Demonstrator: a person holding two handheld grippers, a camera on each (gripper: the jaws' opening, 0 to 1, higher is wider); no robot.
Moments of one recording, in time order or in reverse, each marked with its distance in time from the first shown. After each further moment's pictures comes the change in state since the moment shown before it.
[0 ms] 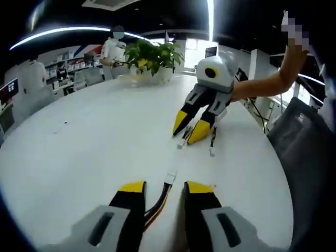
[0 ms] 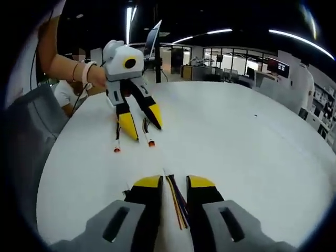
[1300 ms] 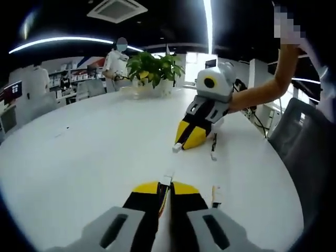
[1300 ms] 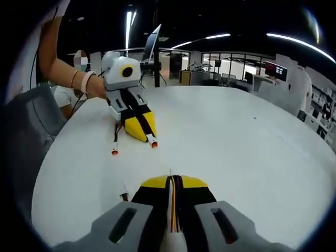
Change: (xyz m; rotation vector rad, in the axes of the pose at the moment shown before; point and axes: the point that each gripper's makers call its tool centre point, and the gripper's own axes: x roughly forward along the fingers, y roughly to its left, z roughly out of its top) left arm 0.002 -0.003 0.001 0.015 -0.129 0.013; right arm 0.007 0.000 0.001 -0.005 -0.047 -0.012
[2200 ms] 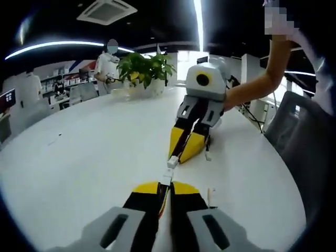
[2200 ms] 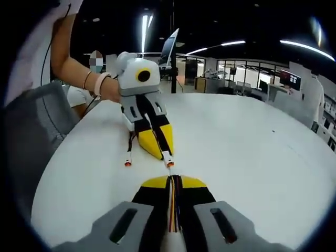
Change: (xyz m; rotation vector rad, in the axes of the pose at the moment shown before) left arm 0.010 -0.011 0.005 0.058 0.006 -0.050; right arm 0.017 0.022 0.016 -0.048 -0.053 0.113
